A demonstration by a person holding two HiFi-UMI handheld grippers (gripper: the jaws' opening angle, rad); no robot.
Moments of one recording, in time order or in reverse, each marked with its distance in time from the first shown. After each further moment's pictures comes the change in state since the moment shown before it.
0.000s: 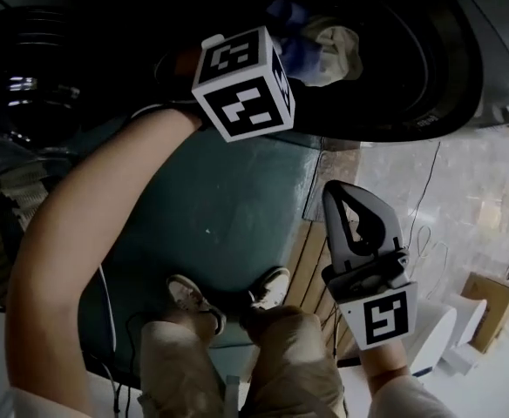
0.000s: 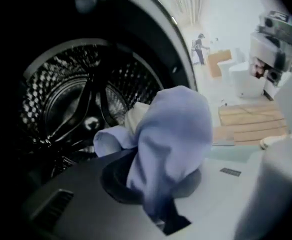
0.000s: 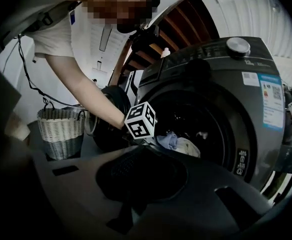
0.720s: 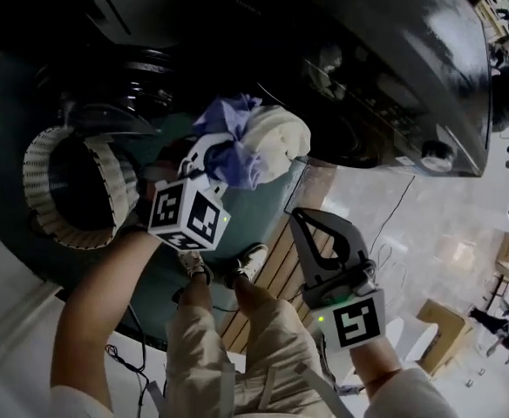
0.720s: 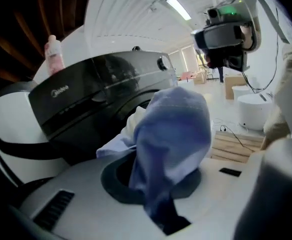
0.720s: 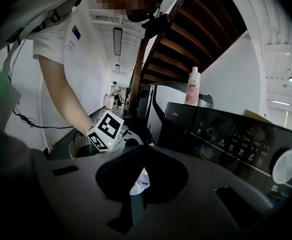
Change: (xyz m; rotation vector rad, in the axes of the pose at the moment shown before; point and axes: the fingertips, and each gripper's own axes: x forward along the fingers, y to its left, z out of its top) left arm -0.298 -0.011 0.032 -0.264 -0.015 0.116; right arm -0.037 0.045 0.268 -0.011 0.084 0.292
